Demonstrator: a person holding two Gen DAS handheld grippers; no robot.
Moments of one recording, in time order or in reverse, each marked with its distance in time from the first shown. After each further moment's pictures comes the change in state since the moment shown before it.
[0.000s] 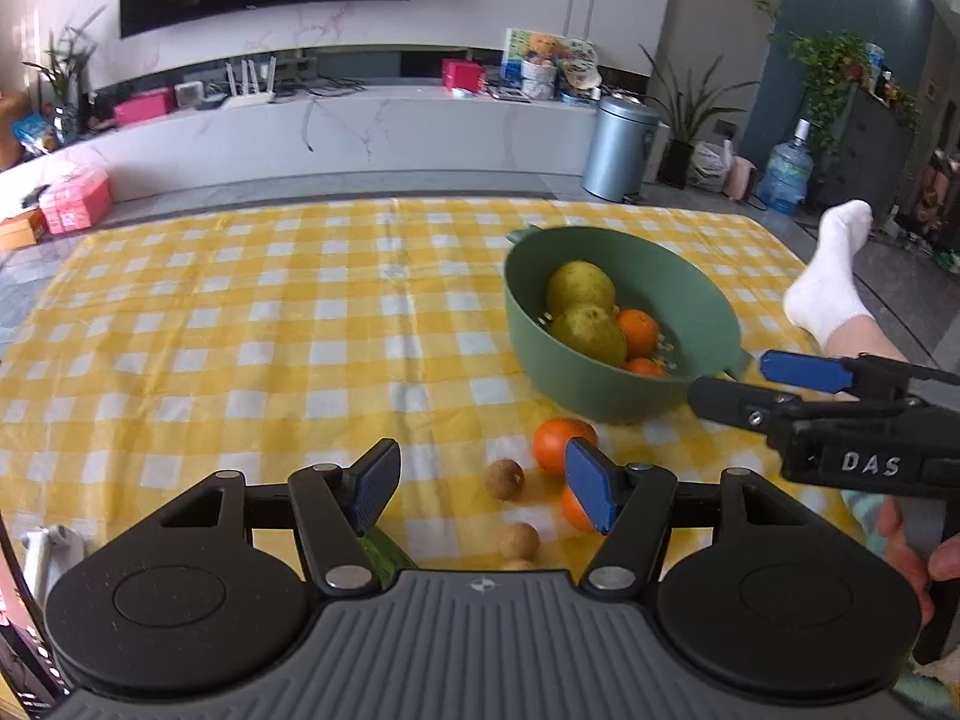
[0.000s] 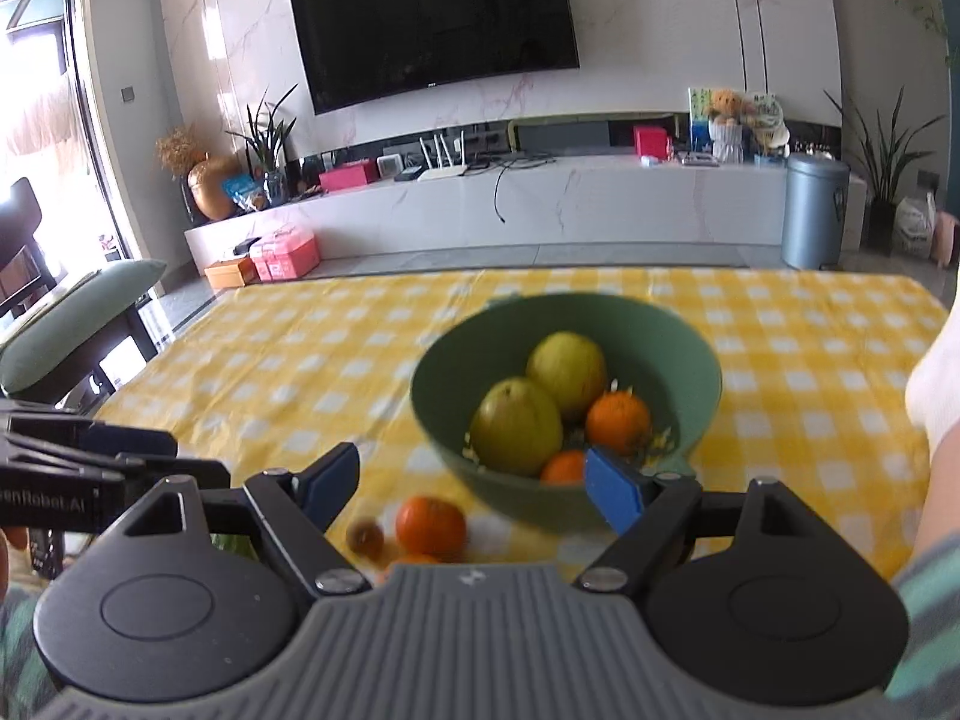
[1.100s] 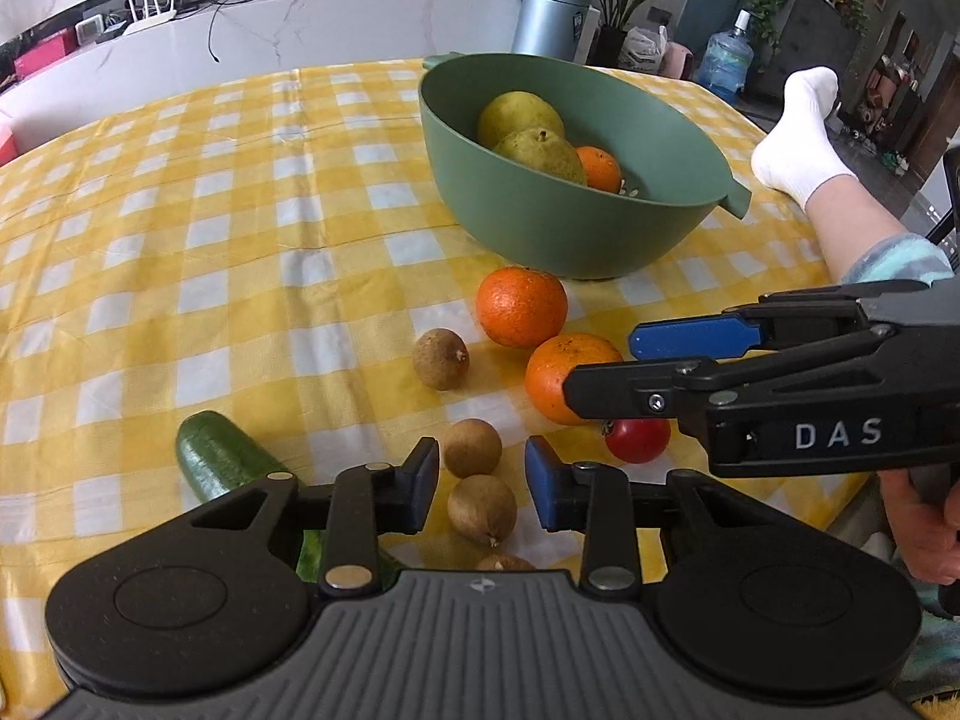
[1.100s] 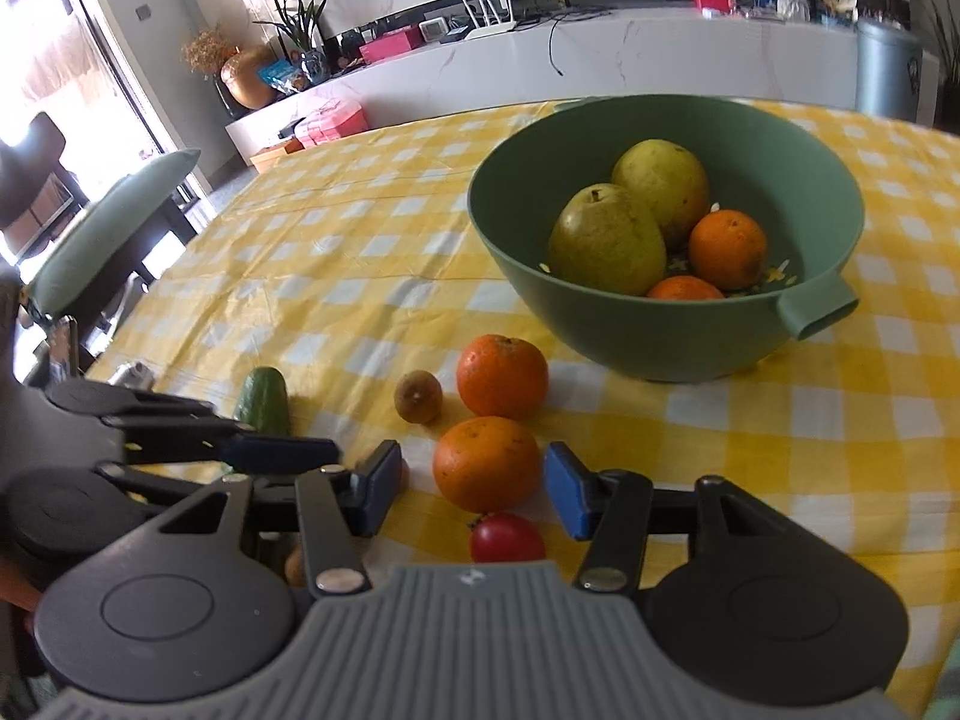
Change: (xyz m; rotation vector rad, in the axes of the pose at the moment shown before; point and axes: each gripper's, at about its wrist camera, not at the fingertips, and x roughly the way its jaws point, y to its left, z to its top) left arm 0.081 -0.006 -0.036 0.099 0.203 -0.120; right arm 0.068 0.009 -0.031 0.055 0.293 0.149
